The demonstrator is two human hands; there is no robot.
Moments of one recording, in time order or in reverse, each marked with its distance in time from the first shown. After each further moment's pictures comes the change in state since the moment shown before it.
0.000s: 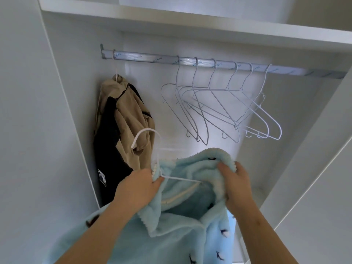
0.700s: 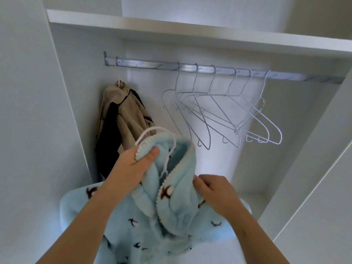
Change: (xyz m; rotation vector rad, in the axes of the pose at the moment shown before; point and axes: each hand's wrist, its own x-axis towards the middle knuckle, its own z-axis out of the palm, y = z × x) left_hand -0.004 0.022 -0.053 -0.680 0.197 0.113; right_hand -0.014 -0.001 0.009 -0.849 -0.442 -0.440
